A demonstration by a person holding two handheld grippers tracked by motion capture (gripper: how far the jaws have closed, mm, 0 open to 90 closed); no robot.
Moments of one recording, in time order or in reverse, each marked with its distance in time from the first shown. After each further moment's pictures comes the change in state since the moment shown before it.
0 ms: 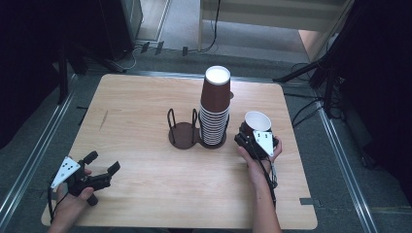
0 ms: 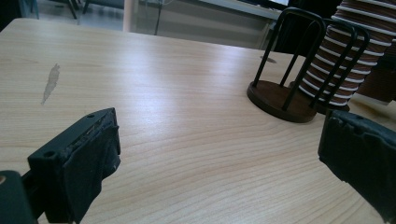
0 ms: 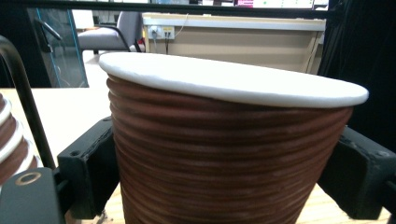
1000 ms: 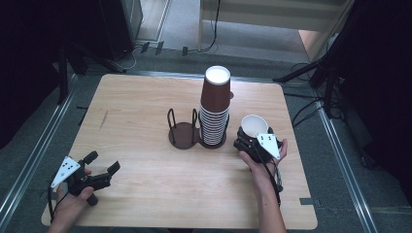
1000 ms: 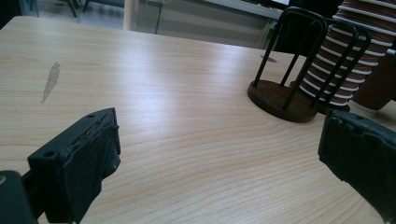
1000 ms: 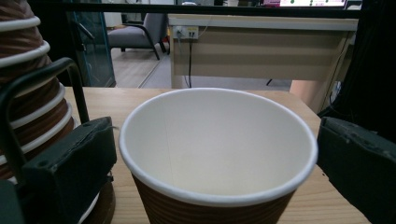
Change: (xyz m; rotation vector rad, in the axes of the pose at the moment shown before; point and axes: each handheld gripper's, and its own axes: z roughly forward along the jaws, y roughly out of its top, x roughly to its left) left arm 0.000 0.000 0.001 0.003 0.002 -0.006; right arm -0.008 0.015 -0.022 0.008 0.109 -0.008
